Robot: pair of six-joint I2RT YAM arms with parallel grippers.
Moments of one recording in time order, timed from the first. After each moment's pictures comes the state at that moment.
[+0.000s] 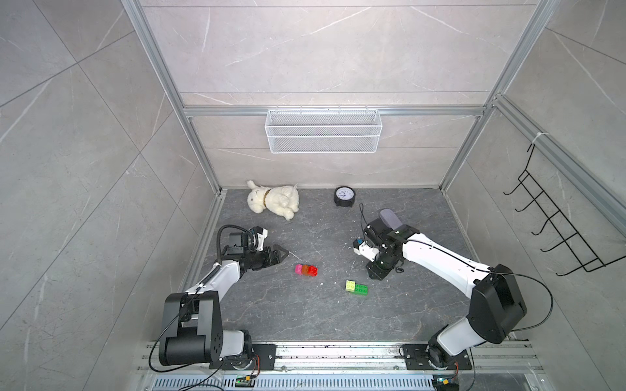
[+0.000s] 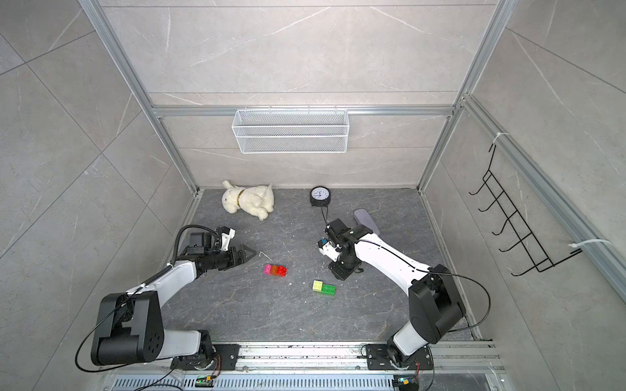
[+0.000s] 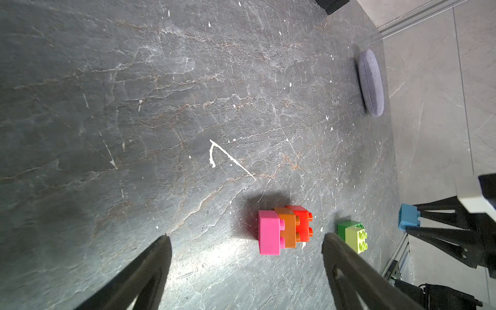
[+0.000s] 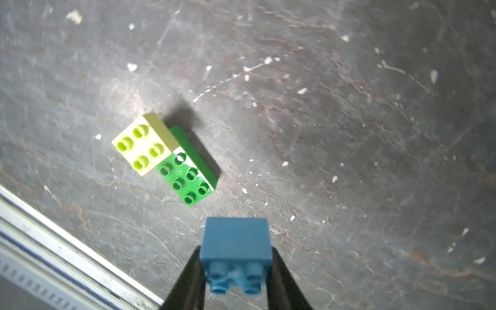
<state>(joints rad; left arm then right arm) 0.01 1.36 0.66 -0.24 0.67 -0.24 0.61 1.57 1.18 -1.06 -0.06 -0.31</state>
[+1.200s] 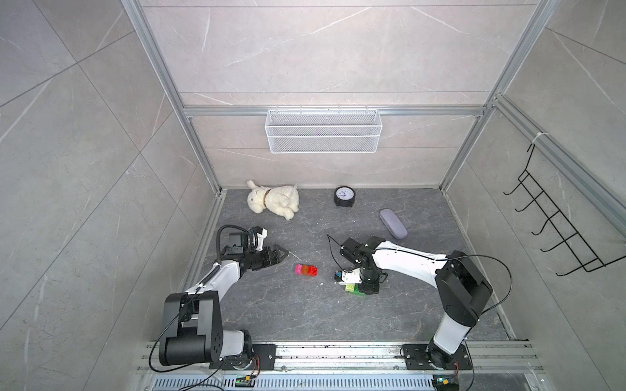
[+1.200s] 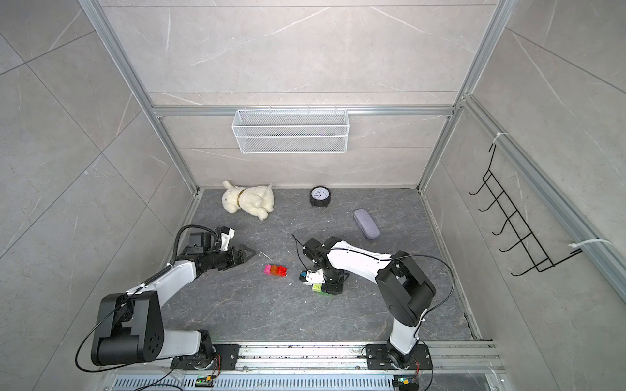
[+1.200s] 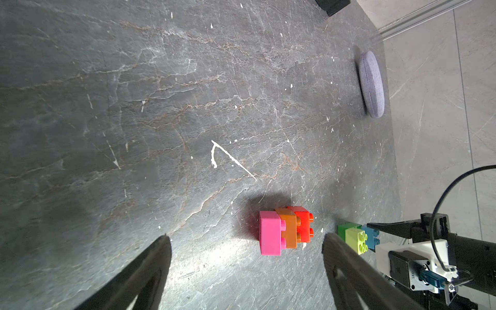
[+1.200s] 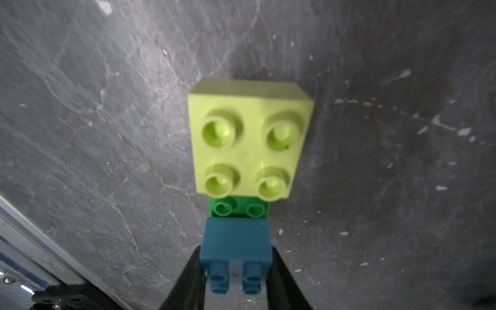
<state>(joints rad) 0.02 1.37 0.66 -0.24 0.67 -0.24 0.78 1.79 1.20 -1.09 0.06 -0.66</state>
